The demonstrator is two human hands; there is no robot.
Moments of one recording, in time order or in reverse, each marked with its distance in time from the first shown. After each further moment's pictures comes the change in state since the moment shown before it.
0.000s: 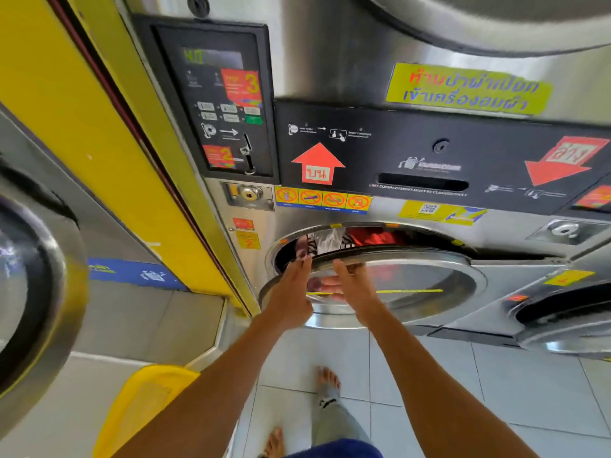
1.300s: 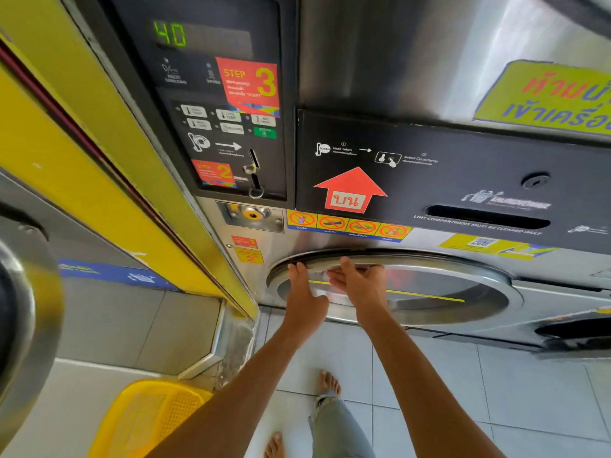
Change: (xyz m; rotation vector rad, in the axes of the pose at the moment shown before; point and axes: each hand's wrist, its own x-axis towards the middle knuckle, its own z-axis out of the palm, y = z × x) left_hand 0.084 -0.024 0.010 -0.591 0.036 -0.365; right_hand 0.073 -0.039 0.037 0.169 0.310 0.004
